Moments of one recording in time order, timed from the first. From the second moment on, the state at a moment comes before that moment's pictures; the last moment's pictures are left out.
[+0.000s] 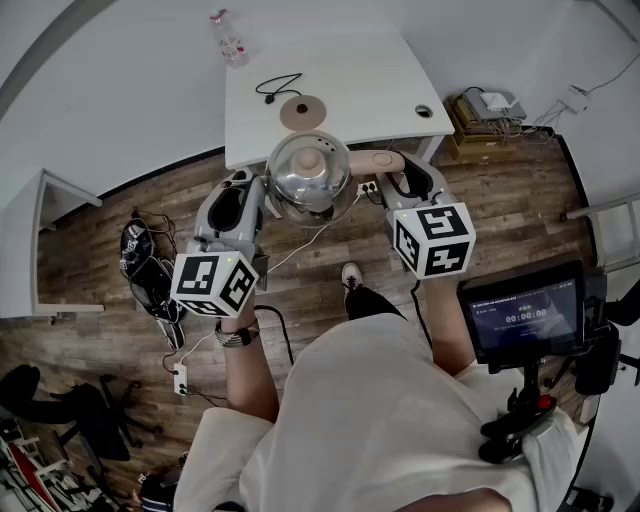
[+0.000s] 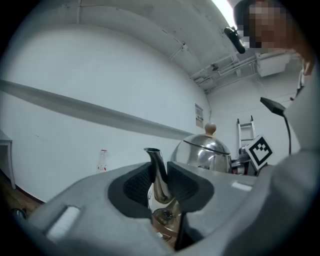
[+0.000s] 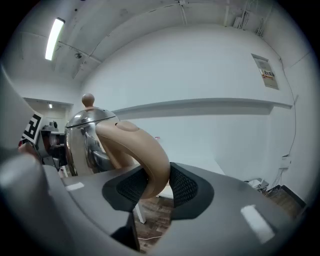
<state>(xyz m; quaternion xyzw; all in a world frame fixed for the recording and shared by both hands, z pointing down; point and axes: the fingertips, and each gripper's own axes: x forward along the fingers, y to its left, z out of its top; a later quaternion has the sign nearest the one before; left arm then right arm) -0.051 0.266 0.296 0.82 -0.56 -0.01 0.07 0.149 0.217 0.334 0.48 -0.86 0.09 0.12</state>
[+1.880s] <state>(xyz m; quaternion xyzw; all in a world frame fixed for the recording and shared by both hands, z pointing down) -0.074 0.178 0.288 0.81 -0.58 -0.04 0.09 0.125 0.127 0.324 0.46 -0.87 0.12 0.11</state>
